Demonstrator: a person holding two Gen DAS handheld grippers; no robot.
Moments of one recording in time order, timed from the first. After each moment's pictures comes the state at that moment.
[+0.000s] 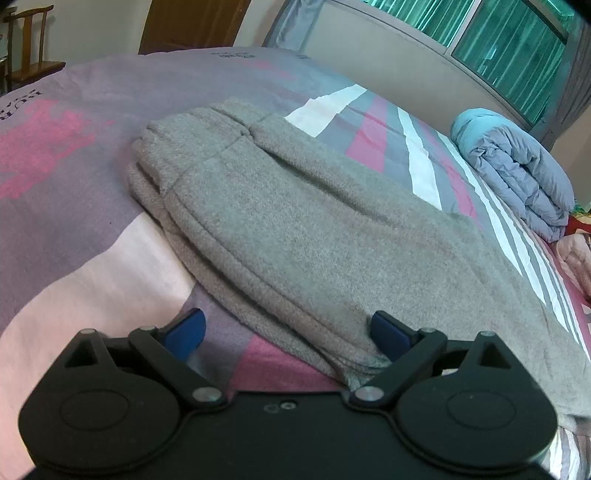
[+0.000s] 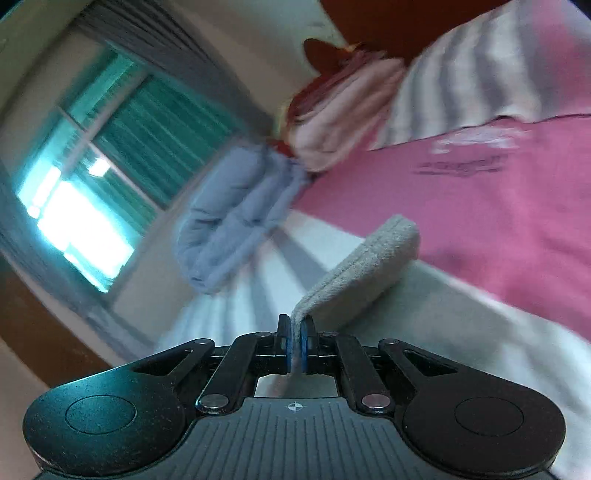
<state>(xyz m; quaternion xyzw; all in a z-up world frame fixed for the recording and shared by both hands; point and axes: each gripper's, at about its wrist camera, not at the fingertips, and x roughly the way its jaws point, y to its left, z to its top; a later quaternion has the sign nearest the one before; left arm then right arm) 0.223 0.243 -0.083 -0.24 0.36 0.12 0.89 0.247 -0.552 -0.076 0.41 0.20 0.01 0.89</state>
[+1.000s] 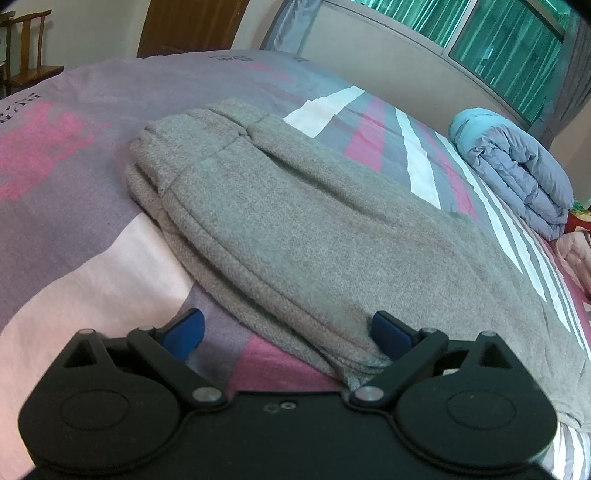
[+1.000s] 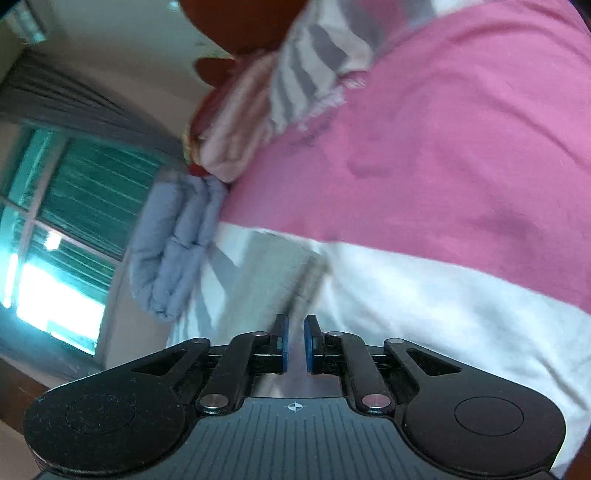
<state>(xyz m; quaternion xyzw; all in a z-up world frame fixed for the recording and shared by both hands) 0.223 0.241 -0.085 -0.23 0.36 0.12 0.90 0.171 -0.606 -0.135 0.56 0.21 -0.05 0.80</state>
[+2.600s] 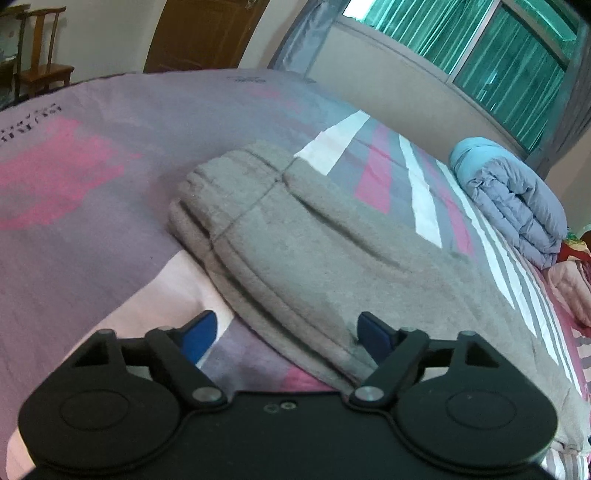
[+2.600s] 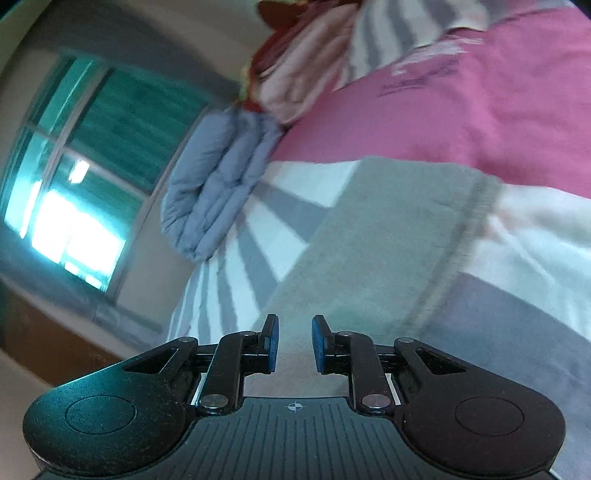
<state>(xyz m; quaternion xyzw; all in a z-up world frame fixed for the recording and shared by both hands) 0.211 0.280 -0.067 -0.26 0.33 0.12 0.90 0.217 -0.534 -0.092 0.50 0.24 0.02 0.83</state>
